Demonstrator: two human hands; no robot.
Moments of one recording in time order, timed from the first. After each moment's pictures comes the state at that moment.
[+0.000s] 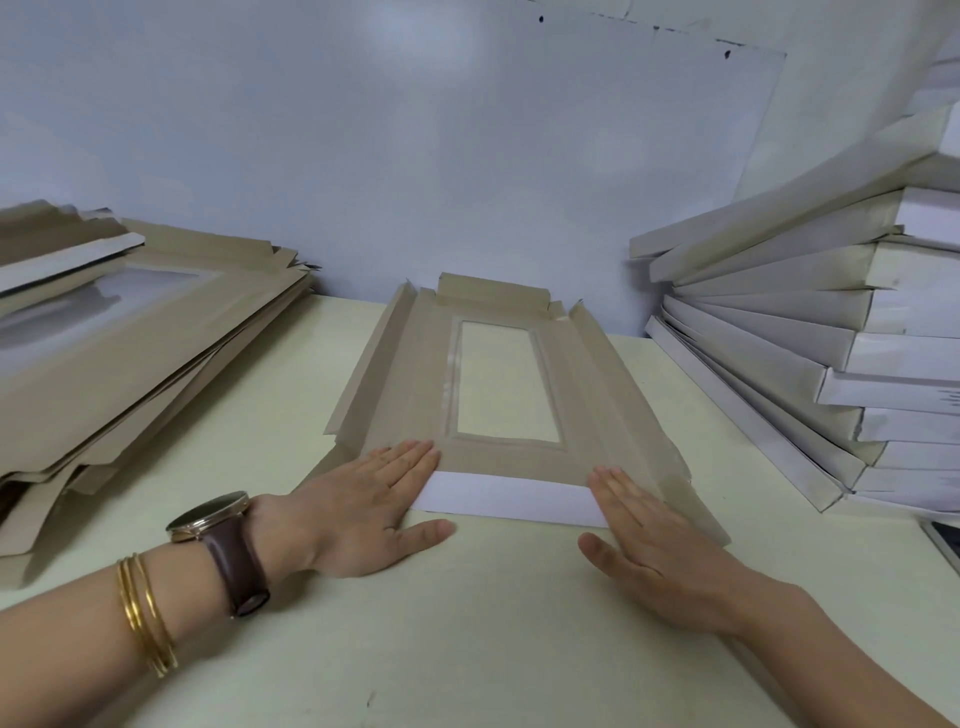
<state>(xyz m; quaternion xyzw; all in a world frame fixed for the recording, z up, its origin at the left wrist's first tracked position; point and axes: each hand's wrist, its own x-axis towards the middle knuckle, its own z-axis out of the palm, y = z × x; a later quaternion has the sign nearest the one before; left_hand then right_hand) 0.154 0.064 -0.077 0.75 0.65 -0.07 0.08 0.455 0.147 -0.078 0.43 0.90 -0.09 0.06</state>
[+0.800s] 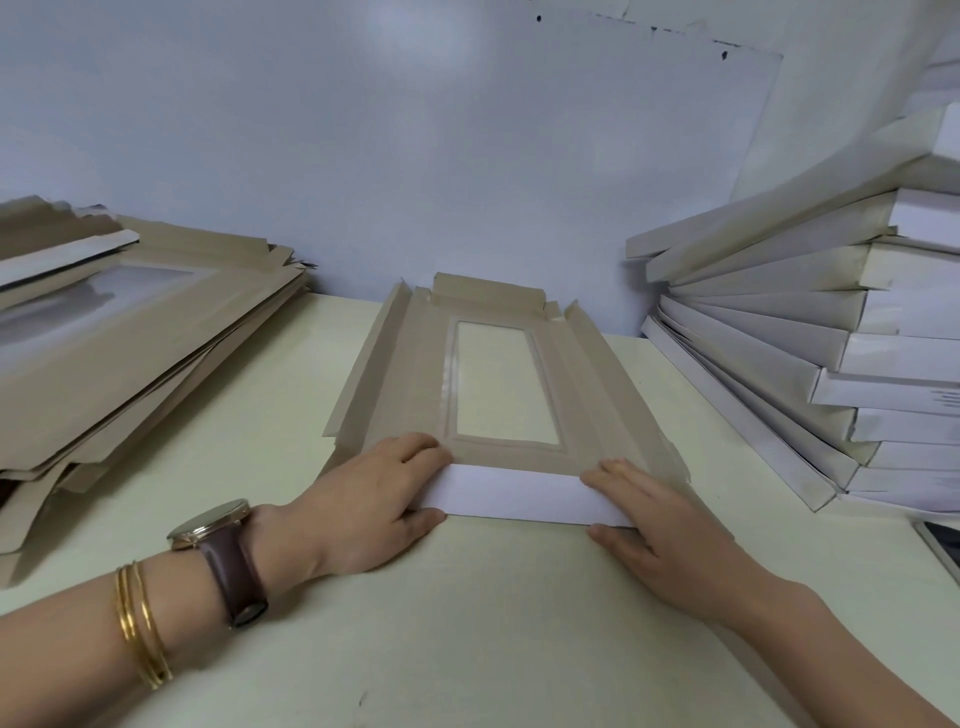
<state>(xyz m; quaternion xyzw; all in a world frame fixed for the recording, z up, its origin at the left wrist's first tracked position) 0.164 0.059 -0.070 0.77 0.62 0.14 0.04 0.460 0.148 -0.068 0.37 0.92 -0.06 -0.10</state>
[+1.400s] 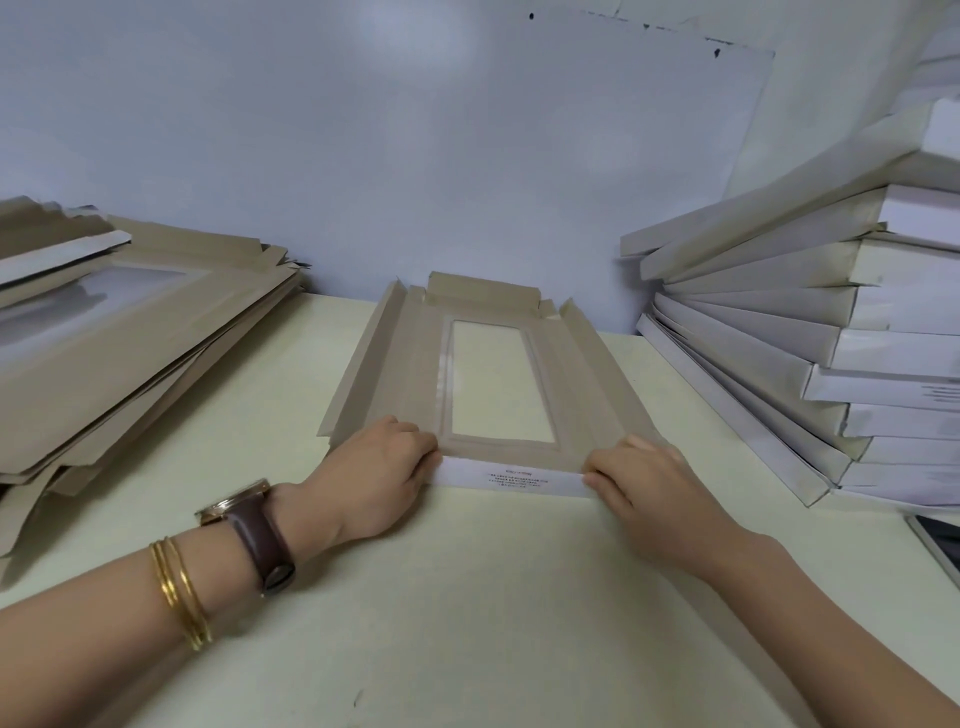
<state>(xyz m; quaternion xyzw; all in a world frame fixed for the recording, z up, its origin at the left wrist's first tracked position) 0.168 0.079 -0.058 0.73 0.66 0.14 0.01 0.441 0.163 -0.048 0.40 0.91 0.05 -0.10</state>
